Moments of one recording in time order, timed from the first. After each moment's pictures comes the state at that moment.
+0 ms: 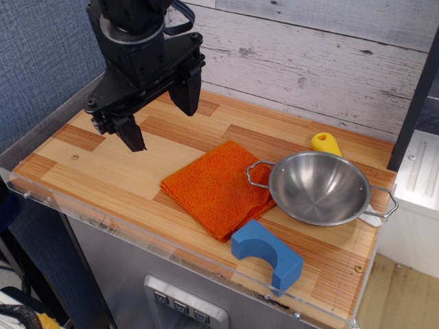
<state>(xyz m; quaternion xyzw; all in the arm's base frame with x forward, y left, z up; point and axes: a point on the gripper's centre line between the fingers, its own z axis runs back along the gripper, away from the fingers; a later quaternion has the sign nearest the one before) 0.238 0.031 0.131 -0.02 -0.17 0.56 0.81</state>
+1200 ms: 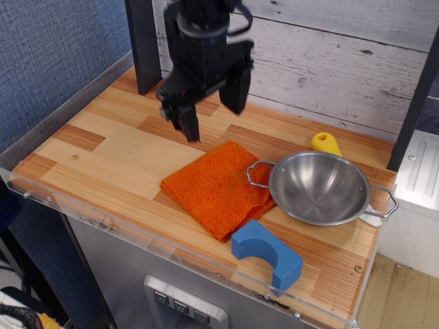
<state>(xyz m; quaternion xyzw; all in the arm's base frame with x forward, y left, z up) 0.296 0.010 0.091 -0.01 -0.10 0.55 0.83</state>
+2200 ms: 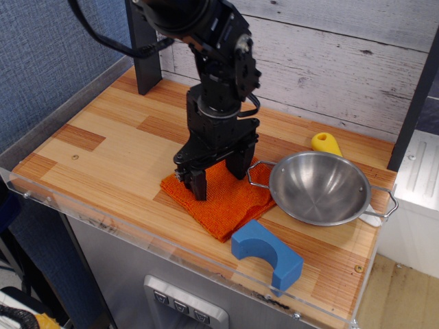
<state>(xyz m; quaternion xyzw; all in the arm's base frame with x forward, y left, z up) 0.297 0.006 0.015 0.02 -0.06 0.53 0.85</state>
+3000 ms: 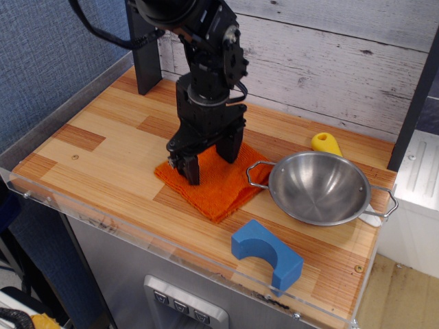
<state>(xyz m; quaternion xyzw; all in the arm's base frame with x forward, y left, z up) 0.315 0.031 0.016 0.02 -0.08 0.56 0.82</state>
